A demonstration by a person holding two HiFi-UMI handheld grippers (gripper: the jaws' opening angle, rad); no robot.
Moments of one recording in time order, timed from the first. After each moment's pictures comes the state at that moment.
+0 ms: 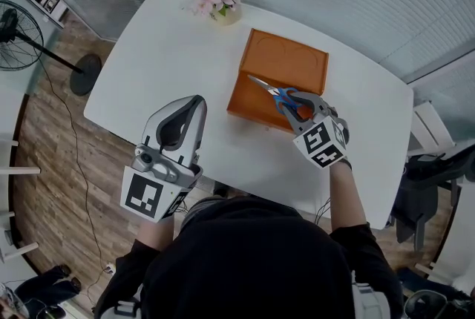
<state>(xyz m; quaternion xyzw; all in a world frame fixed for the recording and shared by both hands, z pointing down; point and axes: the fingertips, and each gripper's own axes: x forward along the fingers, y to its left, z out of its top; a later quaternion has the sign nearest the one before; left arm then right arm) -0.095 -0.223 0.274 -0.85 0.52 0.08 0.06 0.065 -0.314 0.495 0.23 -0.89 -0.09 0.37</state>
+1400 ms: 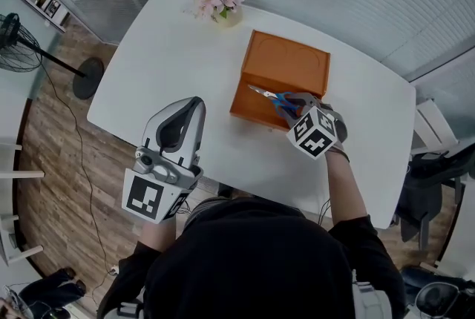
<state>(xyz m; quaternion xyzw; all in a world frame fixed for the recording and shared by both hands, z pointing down) -0.102 -0.225 0.274 -0.84 0.53 0.08 0.06 0.061 -0.318 0.546 0.19 -0.86 -0.06 0.47</state>
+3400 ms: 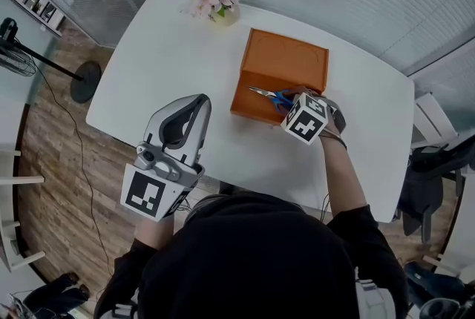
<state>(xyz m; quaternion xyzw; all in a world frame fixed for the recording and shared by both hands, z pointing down) -0.094 -0.226 0.273 -0.87 0.49 0.06 0.06 0.060 -0.322 0.567 0.16 -0.82 -0.03 0.55</state>
